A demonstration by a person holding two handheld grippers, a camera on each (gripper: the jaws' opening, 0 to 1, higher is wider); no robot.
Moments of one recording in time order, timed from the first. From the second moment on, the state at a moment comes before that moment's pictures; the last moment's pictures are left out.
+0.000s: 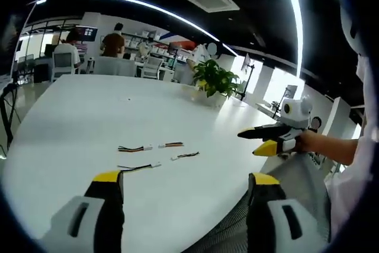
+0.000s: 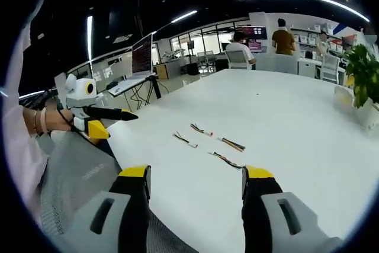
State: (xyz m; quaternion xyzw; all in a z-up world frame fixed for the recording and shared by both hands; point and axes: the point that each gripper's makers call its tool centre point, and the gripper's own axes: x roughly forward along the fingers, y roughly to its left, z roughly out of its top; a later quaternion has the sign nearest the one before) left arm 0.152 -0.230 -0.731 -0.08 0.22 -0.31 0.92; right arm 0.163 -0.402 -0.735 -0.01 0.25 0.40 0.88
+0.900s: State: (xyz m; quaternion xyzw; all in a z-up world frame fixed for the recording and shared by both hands) left arm 0.153 -0.231 -0.732 -0.07 0.22 -0.31 0.92; right arm 0.167 -0.404 -0.732 -0.01 0.23 0.40 0.89
